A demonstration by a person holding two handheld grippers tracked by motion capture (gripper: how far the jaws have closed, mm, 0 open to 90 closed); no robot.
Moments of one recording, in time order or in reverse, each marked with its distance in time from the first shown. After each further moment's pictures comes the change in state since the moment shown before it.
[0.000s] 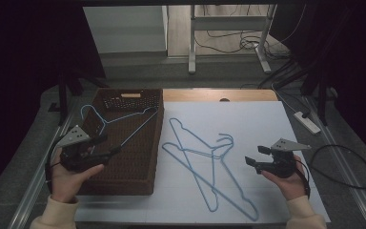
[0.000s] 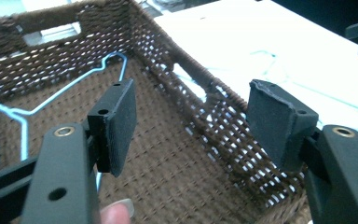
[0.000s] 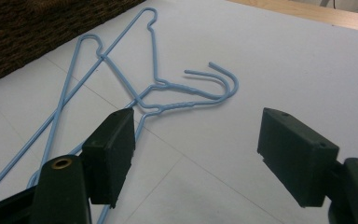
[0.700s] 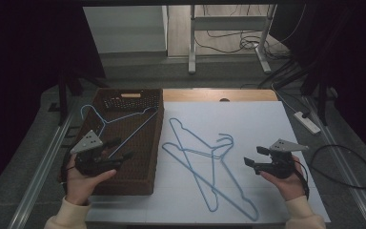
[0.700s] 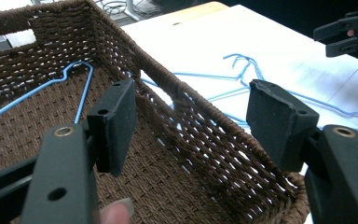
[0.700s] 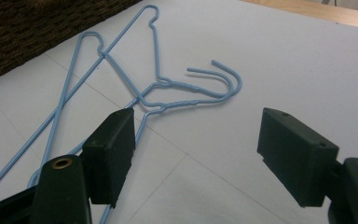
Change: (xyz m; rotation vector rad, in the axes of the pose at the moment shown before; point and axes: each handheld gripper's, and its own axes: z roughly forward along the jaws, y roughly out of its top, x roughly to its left) left arm -0.017 -0.009 0.022 -0.031 -0.080 0.026; right arm 0.003 -0.001 0.002 0.006 -0.002 -0.003
